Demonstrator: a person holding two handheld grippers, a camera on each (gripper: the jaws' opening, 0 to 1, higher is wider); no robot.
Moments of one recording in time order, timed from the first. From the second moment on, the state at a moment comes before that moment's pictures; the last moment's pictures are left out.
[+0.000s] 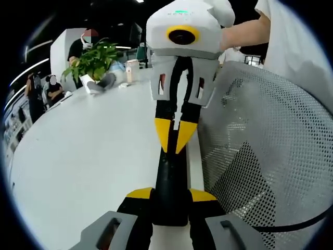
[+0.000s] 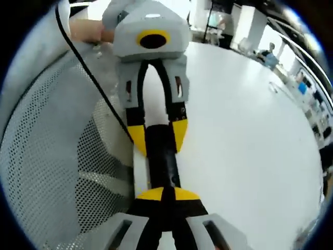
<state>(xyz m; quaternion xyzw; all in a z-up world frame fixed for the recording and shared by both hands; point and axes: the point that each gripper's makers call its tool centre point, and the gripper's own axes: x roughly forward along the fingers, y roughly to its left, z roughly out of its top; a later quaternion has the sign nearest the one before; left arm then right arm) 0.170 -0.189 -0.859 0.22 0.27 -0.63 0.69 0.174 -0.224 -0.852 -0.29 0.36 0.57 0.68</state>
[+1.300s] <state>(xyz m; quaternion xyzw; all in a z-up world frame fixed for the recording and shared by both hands) 0.171 -0.189 -0.860 0.22 0.27 -0.63 0.69 0.169 -0.226 -0.852 -0.40 0.33 0.59 0.62</state>
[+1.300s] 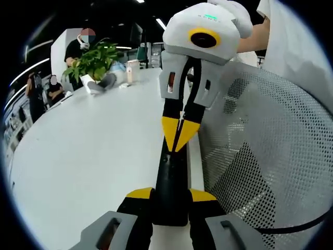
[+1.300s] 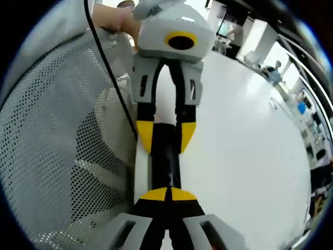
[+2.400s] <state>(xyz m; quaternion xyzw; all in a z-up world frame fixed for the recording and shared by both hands) 0.171 -0.189 -0.860 0.22 0.27 -0.63 0.70 0.170 -0.227 -0.853 -0.31 0.39 0.61 0.62</state>
